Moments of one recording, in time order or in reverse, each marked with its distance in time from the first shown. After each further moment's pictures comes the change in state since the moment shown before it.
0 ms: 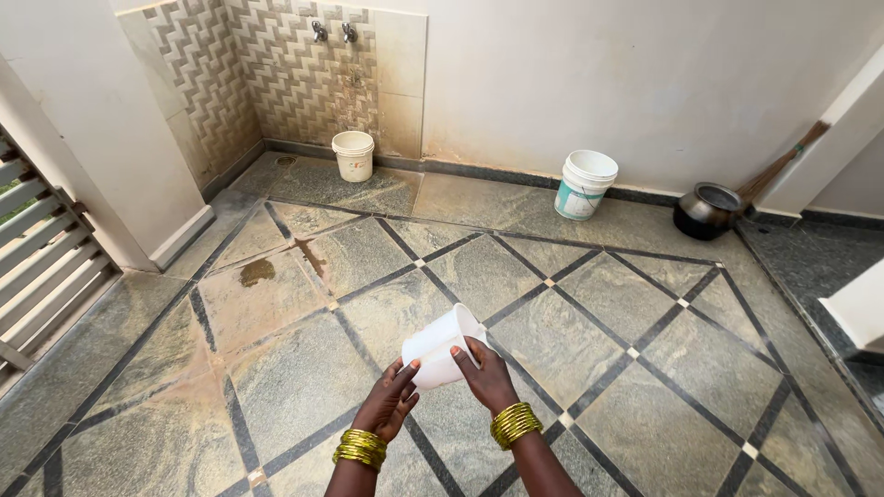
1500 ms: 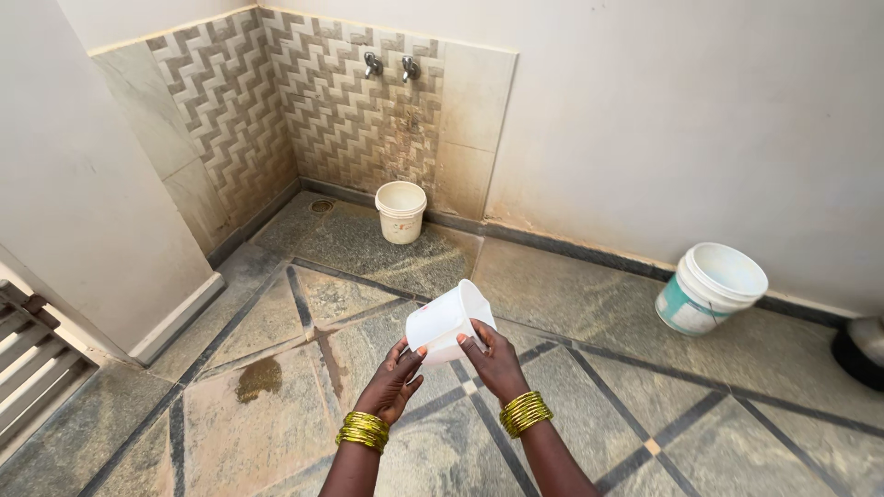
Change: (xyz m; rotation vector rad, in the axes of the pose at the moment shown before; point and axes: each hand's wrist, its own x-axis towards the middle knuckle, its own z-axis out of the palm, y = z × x) left_hand 0.440 0.305 -0.046 -0.054 0.032 0.138; right_hand 0.553 -0.038 0.084 0.064 -0.137 -0.038
